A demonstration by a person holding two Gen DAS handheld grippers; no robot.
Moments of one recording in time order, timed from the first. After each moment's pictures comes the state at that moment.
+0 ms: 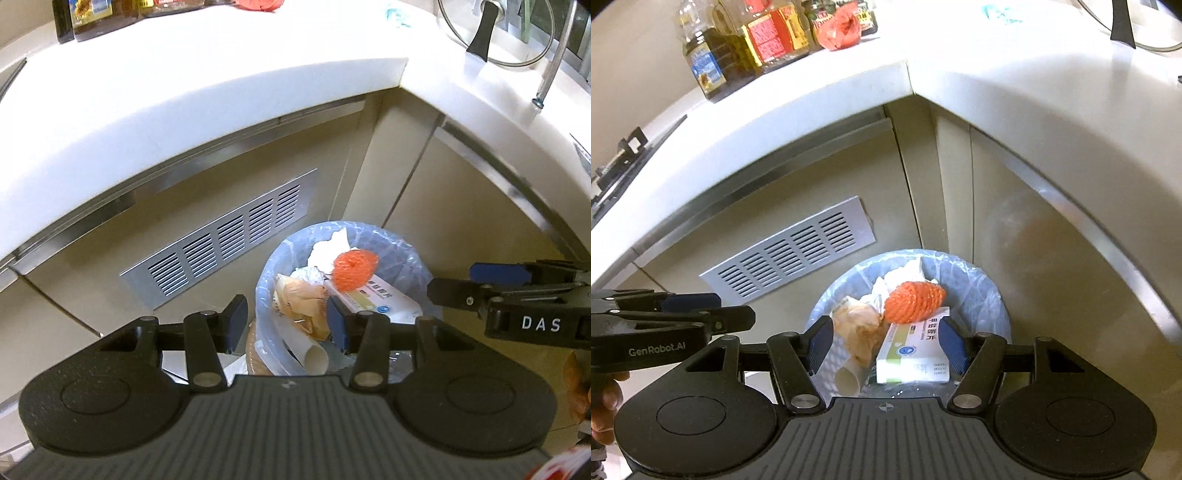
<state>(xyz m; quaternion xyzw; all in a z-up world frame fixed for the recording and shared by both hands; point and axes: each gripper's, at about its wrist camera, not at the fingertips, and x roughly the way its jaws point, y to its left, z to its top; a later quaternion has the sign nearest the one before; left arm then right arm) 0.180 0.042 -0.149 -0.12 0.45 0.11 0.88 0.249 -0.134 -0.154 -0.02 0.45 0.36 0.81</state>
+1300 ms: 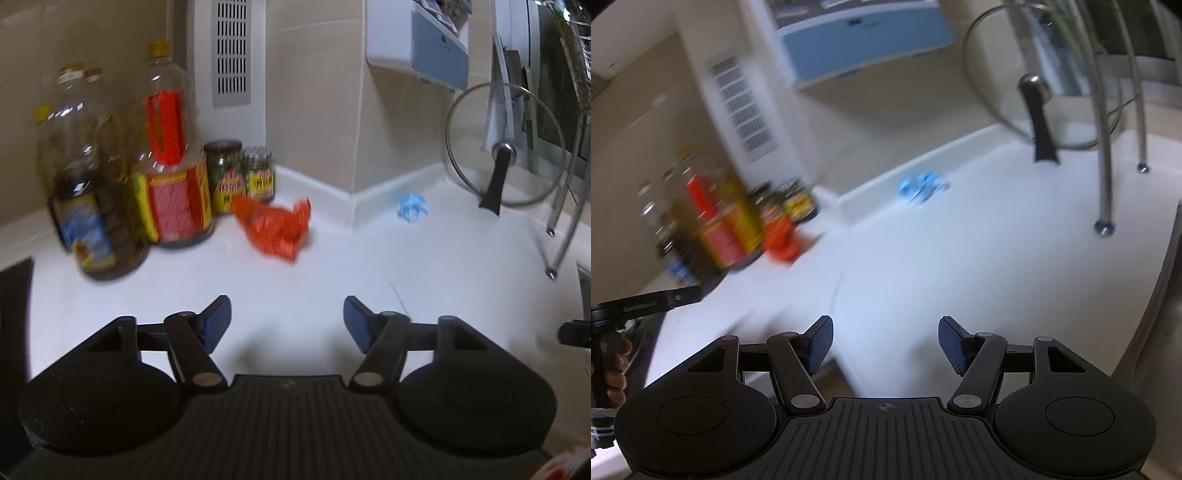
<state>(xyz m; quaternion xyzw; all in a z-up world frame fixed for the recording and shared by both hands) 0.324 0.119 0.013 -0.05 0.28 0.13 0.95 0.361 -0.198 -0.016 0.11 0.32 0.30 0.89</state>
